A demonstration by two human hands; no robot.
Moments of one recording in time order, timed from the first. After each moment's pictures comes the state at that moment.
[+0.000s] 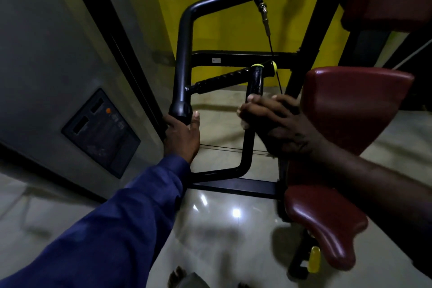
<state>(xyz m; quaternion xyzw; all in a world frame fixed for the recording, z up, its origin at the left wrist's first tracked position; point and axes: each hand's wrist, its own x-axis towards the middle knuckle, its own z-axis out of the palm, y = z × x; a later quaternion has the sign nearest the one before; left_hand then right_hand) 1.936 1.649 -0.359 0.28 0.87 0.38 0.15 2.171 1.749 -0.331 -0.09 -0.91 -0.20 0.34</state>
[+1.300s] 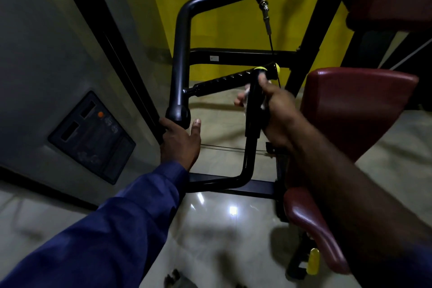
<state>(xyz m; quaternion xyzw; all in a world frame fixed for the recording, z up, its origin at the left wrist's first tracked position) 1.929 1.653 -0.366 0.29 0.88 0.35 0.16 2.099 1.756 -0.300 -0.40 -0.44 0.71 0.37</state>
